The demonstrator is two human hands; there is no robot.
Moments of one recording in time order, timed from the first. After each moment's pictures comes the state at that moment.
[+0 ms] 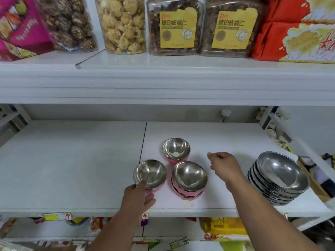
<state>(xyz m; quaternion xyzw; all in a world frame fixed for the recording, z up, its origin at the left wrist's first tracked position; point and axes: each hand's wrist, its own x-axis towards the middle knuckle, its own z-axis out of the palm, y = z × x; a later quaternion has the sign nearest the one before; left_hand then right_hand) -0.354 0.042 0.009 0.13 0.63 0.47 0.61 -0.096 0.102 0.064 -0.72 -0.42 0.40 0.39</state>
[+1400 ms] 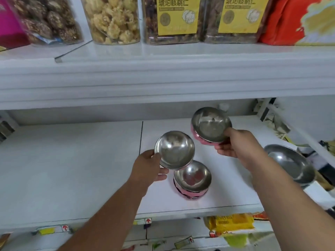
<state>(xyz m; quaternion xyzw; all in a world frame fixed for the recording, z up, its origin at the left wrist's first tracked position) -0.336 0.096 0.081 0.38 0.62 0.40 0.55 -0.080 0.117 0.126 -0.67 -0.35 0.46 0.46</state>
